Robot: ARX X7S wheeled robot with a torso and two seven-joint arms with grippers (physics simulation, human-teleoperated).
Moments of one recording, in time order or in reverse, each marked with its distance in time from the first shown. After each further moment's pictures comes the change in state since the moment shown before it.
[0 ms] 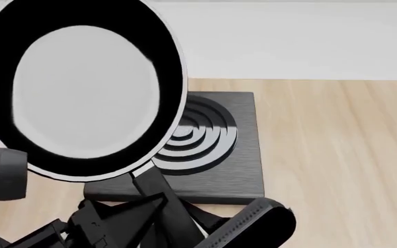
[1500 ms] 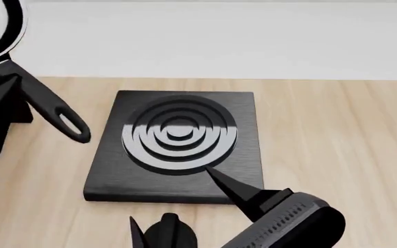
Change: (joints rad) left arm -0.286 -0.167 -0.232 -0.448 0.175 0.198 0.130; right arm 0.059 0.090 0.139 -0.134 0.334 0.028 0.167
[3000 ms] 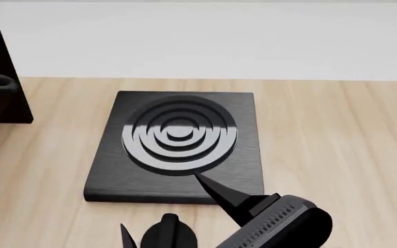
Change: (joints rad) left arm 0.057 -0.068 -0.175 -0.229 -0.240 0.151 0.184; right arm 0.012 0.047 -0.089 0.044 0.059 -0.091 0.067
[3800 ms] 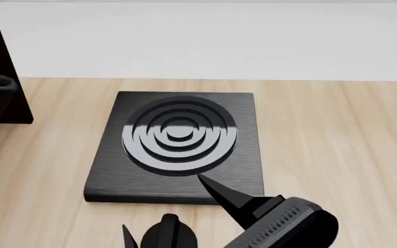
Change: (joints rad) left arm 0.184 -0.027 -0.030 0.175 0.037 -0.047 0.050; right arm -0.005 0.031 -0.006 -0.001 0.027 -0.034 0.024
